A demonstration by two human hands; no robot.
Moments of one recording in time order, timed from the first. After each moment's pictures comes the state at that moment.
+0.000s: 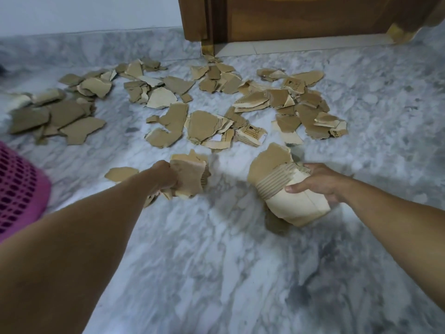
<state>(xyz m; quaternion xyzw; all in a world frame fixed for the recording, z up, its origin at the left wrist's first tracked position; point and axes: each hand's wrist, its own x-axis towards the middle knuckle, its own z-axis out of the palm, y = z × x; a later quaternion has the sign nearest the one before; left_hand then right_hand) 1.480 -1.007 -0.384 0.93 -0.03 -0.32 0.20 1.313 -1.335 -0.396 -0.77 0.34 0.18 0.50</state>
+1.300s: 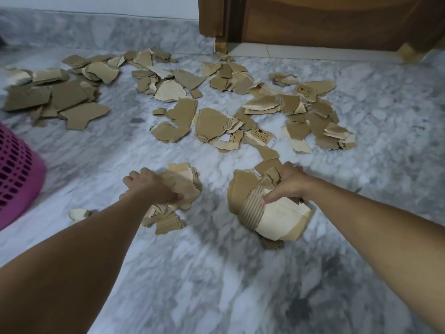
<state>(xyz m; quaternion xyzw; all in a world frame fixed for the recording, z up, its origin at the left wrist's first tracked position) 1.465 -0.972 -0.415 0.97 0.08 -0.25 0.01 1.368 -1.273 -0.386 -0.88 0.30 0.31 0.21</state>
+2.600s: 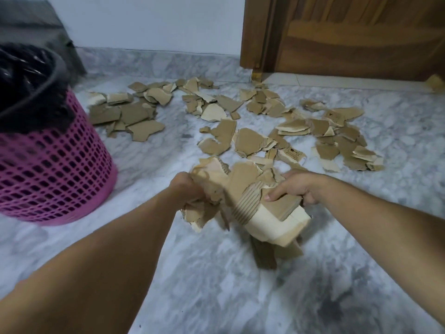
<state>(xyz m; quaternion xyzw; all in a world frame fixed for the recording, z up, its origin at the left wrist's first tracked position) 1.433 -0.921 -0.340 0.88 0.10 -0.27 0.37 1.371 -1.171 -0.307 -0.75 0.31 0.32 0.49</state>
